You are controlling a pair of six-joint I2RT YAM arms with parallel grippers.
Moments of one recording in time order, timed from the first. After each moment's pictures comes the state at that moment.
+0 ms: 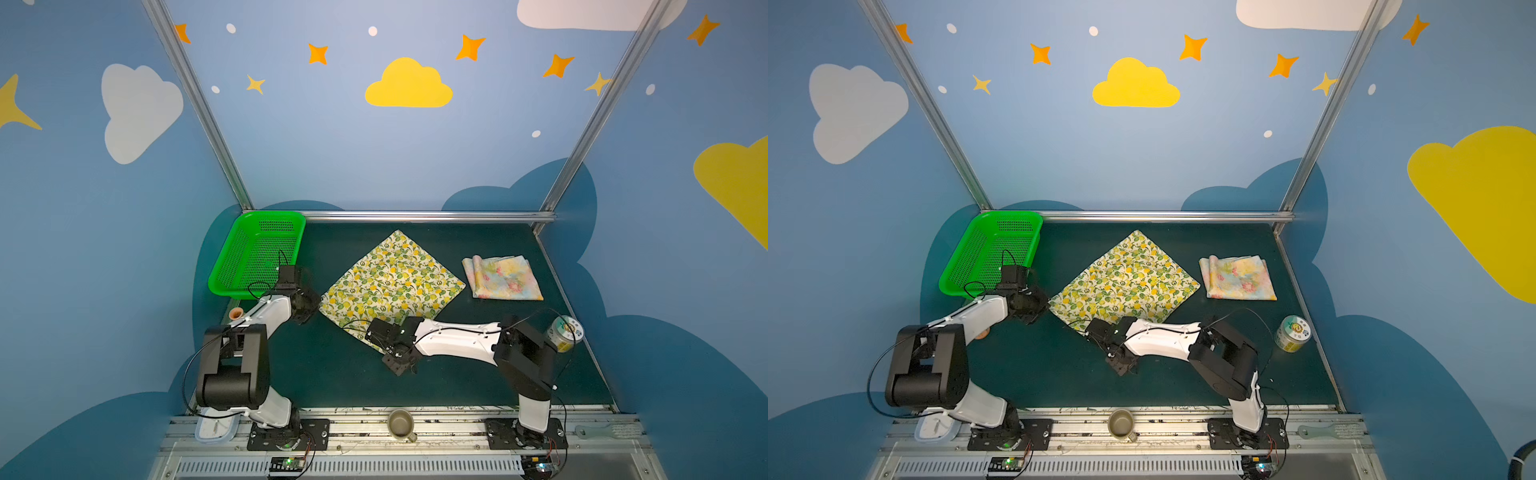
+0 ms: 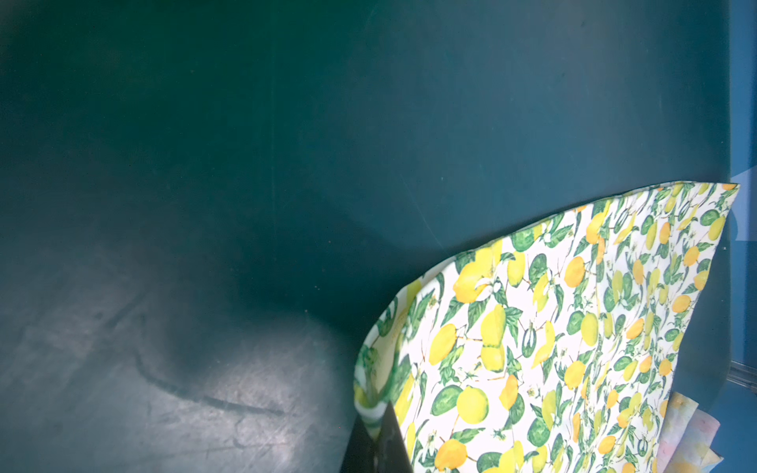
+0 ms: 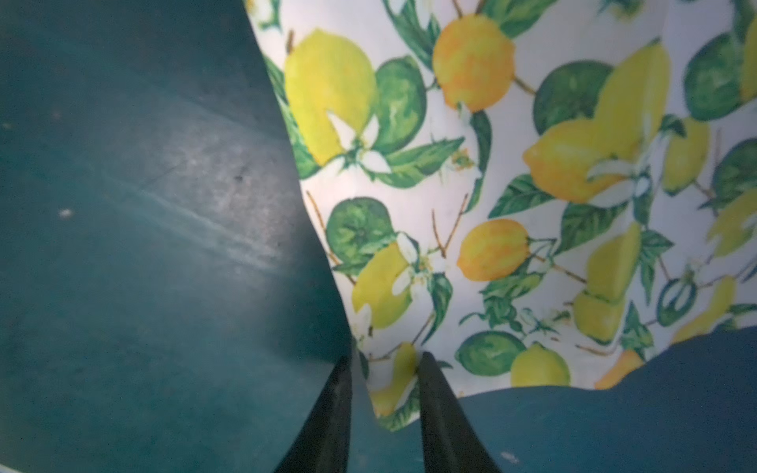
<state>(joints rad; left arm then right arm) 0.04 1.55 0.84 -0.35 0.20 -0.81 1.19 1.92 1.29 -0.80 0.16 0.28</state>
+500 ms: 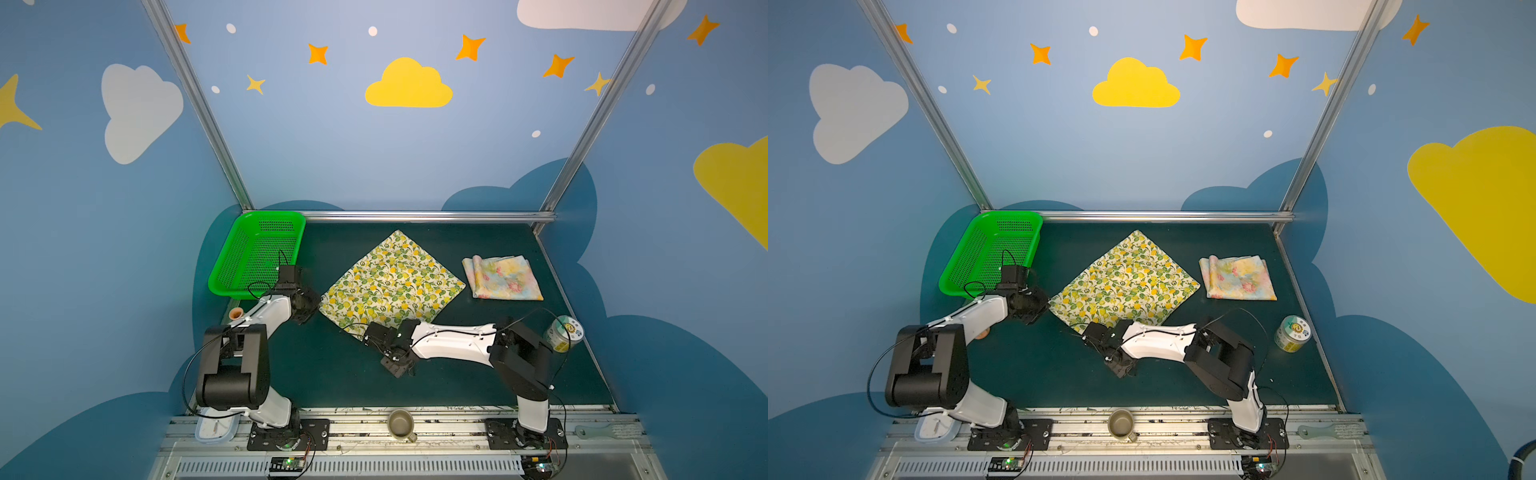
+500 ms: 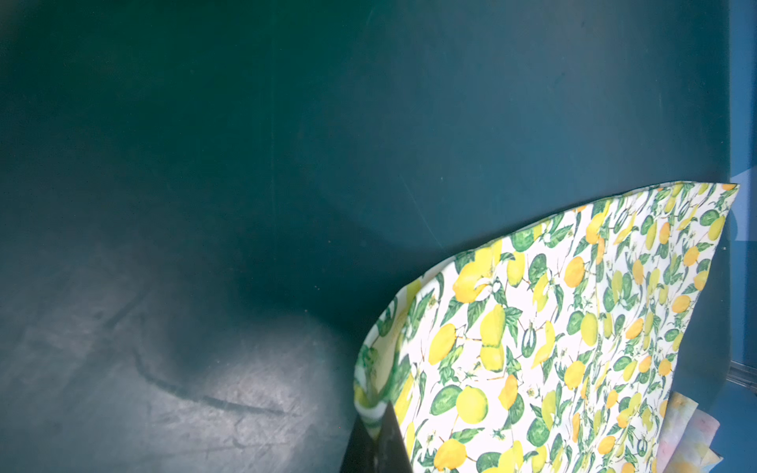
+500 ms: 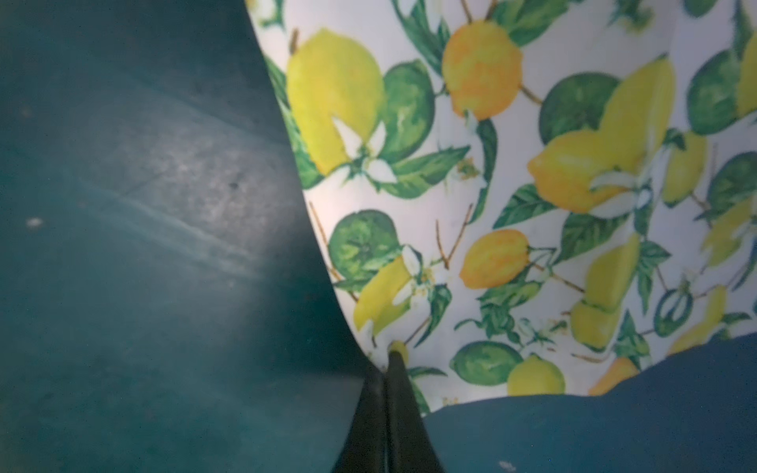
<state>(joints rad) 0.04 1.55 0.85 -0.36 0.20 -0.81 1.20 1.94 1.29 -0.80 0.21 0.26</state>
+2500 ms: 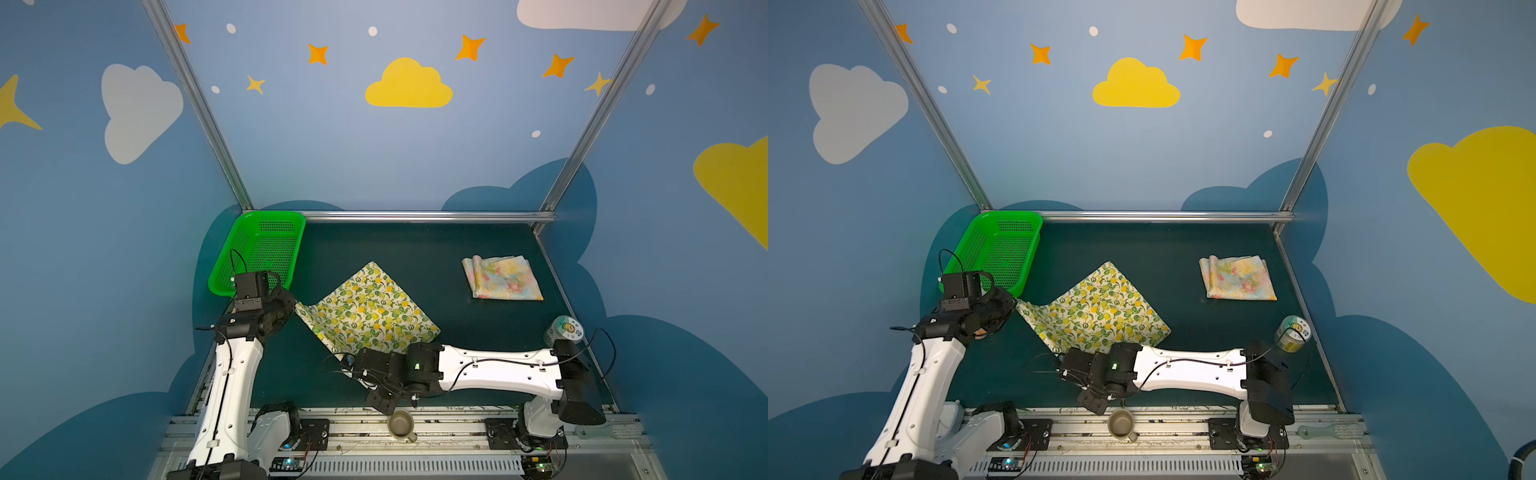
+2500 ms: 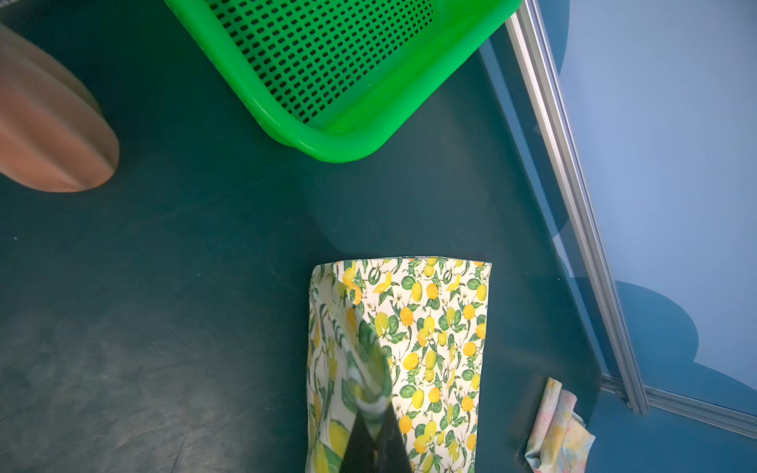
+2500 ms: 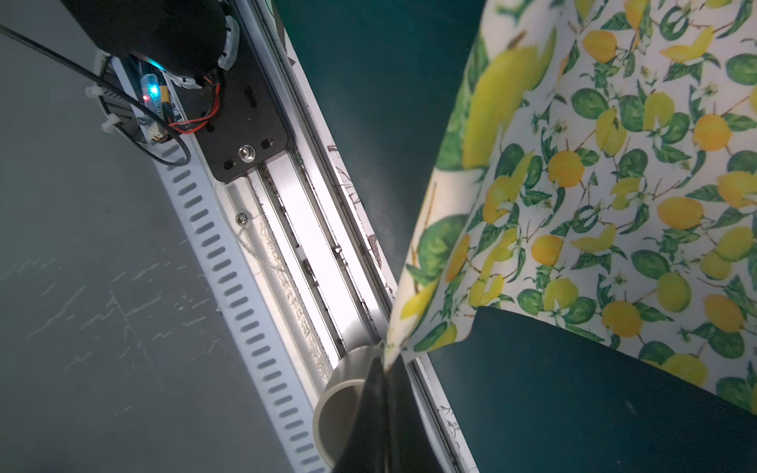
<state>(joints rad) 0.16 0.99 0.92 -0.77 0.17 -0.84 1.45 1.67 1.37 -0.86 -0.03 0.27</state>
